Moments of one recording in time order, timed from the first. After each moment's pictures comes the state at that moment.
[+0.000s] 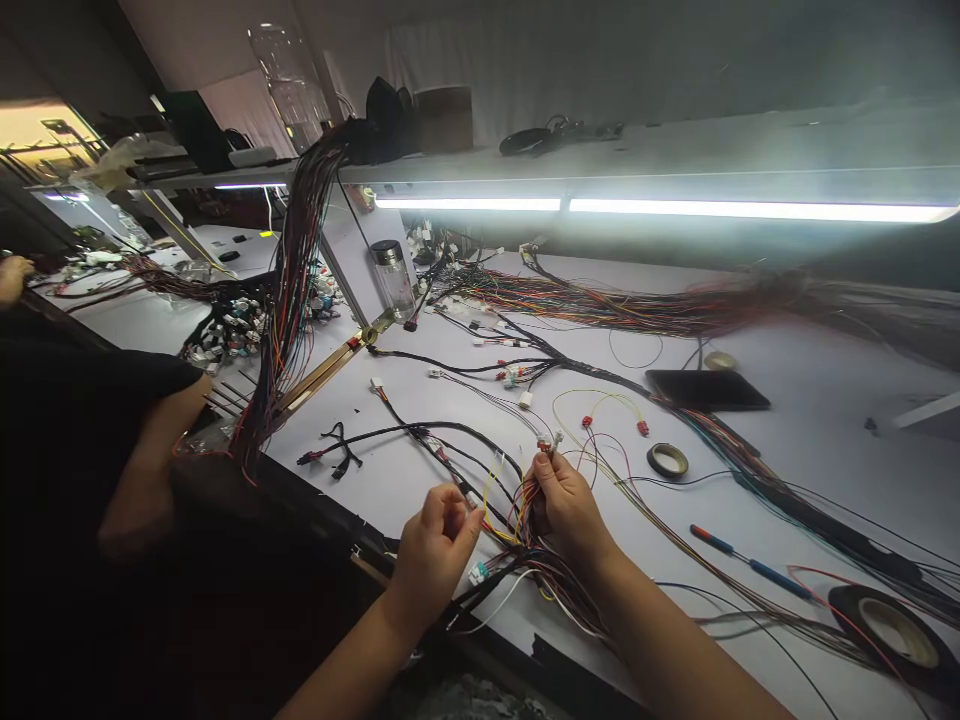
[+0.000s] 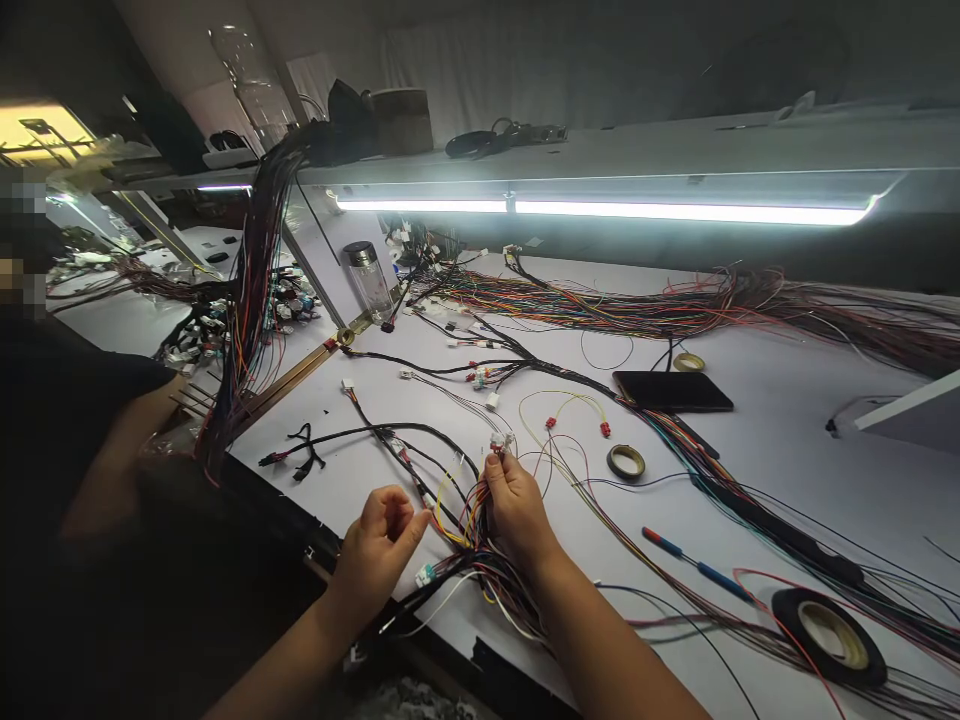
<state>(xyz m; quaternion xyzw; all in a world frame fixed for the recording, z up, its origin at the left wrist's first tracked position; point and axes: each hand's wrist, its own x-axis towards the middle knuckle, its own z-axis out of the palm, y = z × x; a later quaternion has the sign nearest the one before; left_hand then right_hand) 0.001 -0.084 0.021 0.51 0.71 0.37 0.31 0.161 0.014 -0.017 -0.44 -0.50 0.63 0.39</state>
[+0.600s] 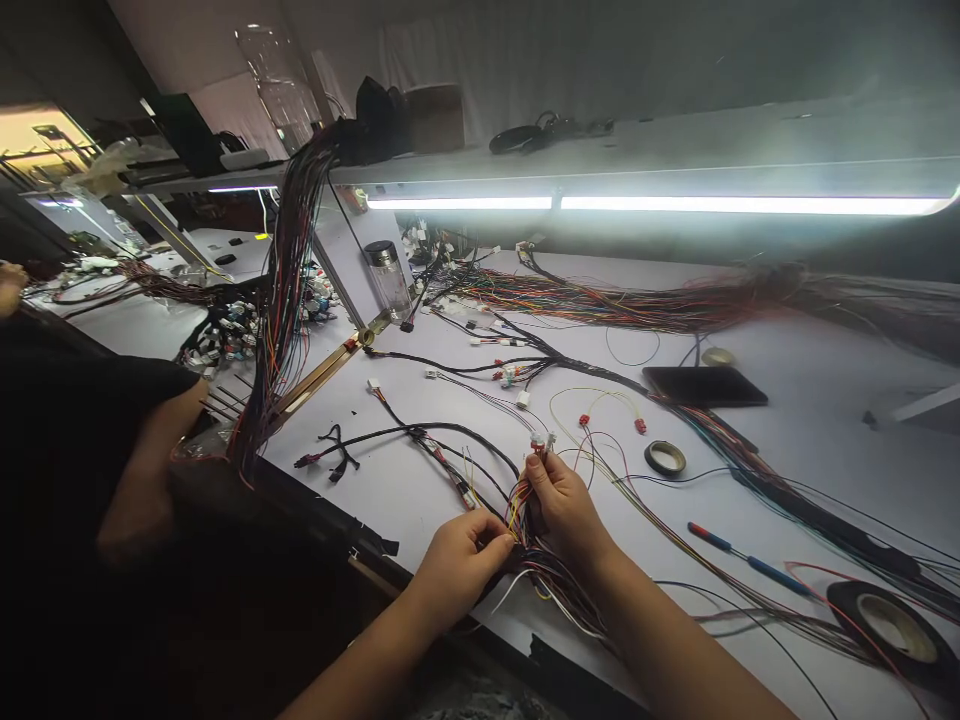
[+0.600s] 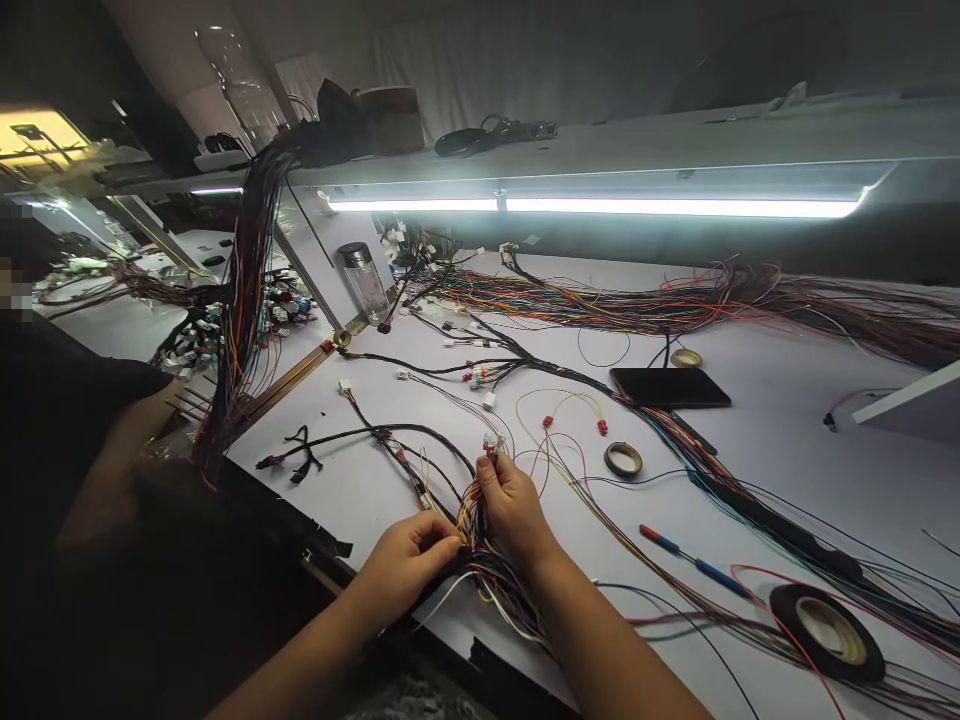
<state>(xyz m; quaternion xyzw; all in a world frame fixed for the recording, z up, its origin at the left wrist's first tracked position) 0.018 -0.076 0.014 0.49 0.62 0.34 0.50 0.162 0.016 -0.015 -0.43 -0.52 0.63 0.39</state>
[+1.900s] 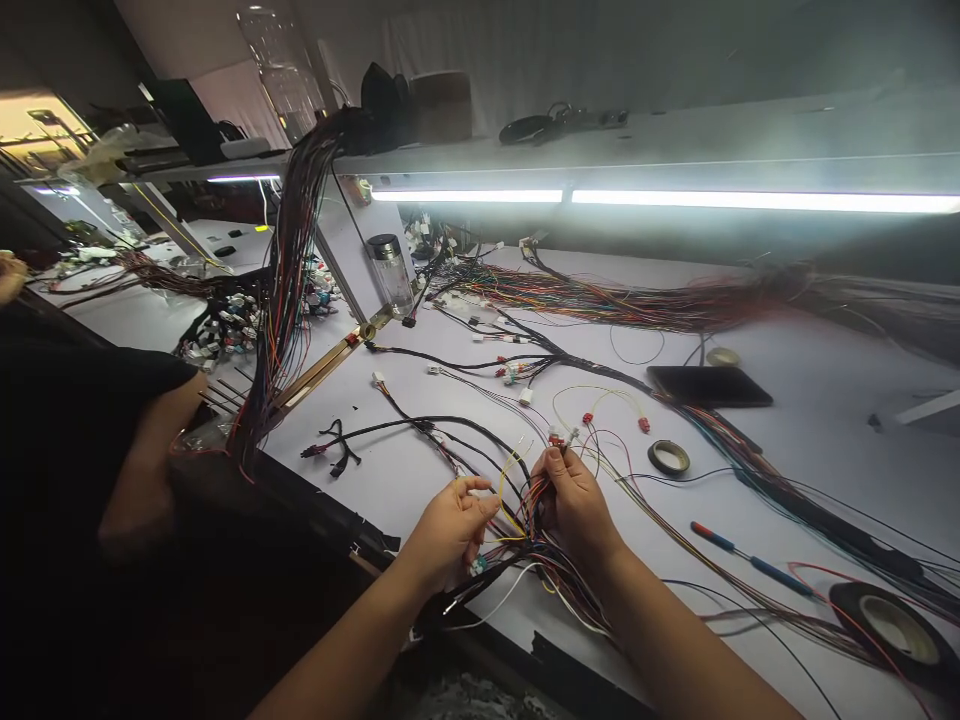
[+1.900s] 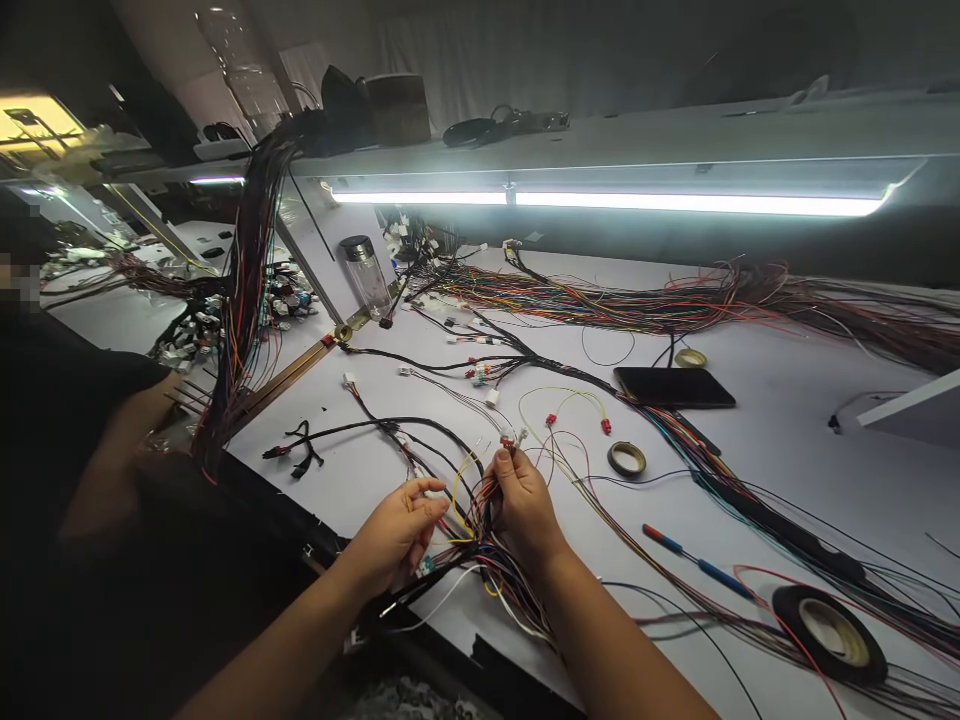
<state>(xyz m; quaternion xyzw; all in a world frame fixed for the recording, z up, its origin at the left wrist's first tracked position) 0.005 -0.058 0.009 0.29 0.61 0.41 0.61 0.163 0.015 -0.018 -0.40 -0.43 0.68 0.44</state>
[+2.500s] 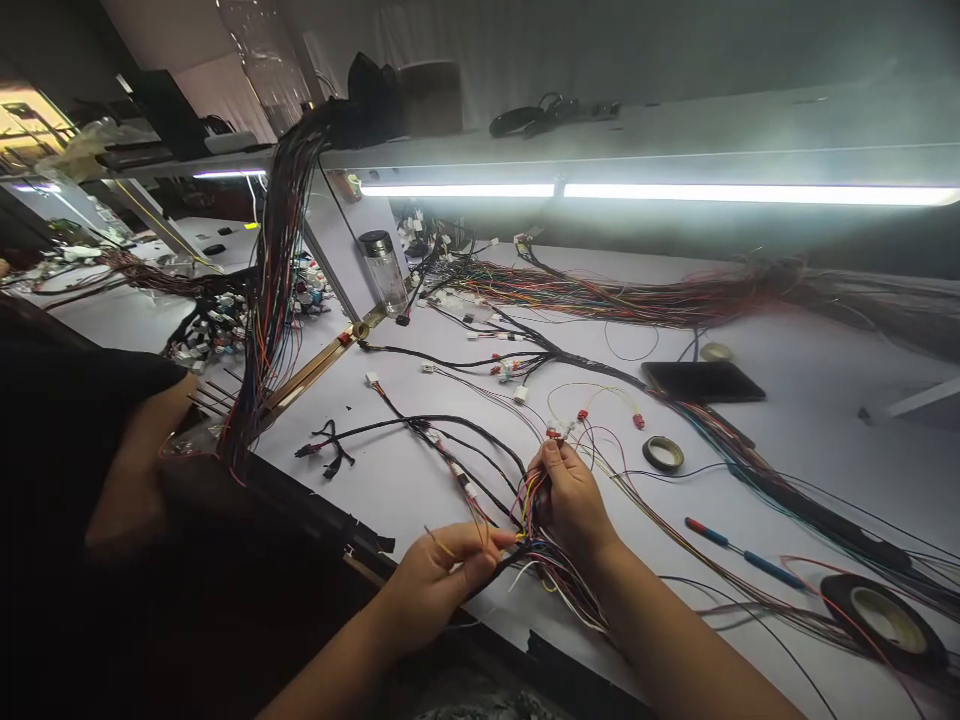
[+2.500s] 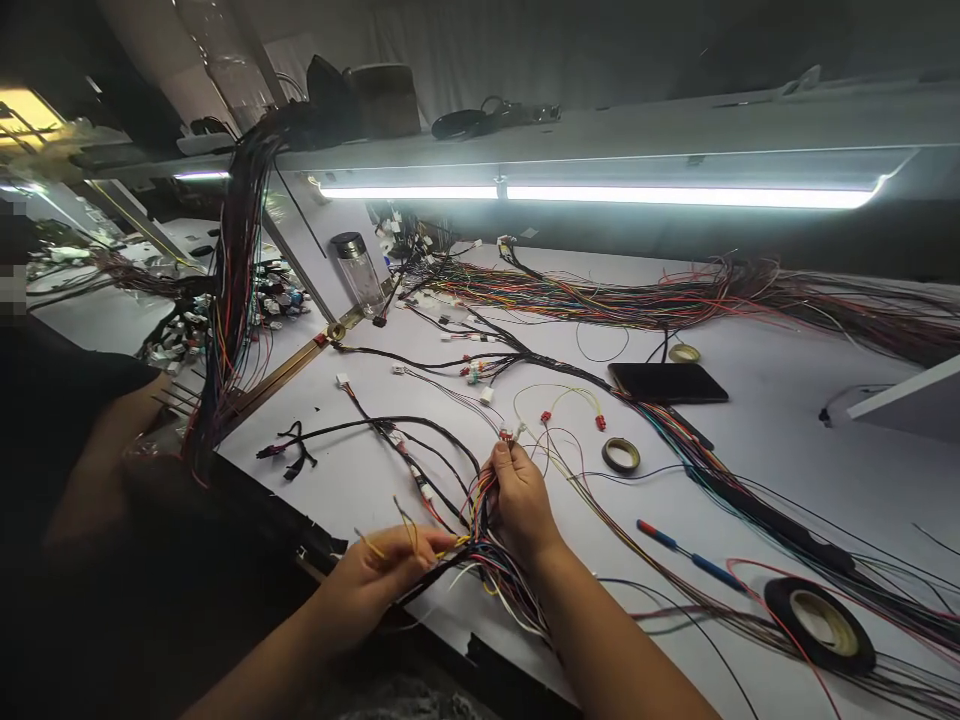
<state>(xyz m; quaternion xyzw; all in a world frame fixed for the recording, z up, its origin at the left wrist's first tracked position) -0.006 -0.097 0.034 0.54 0.51 0.38 0.54 0.161 0.020 -0.017 -0.42 -0.40 0.68 0.45</state>
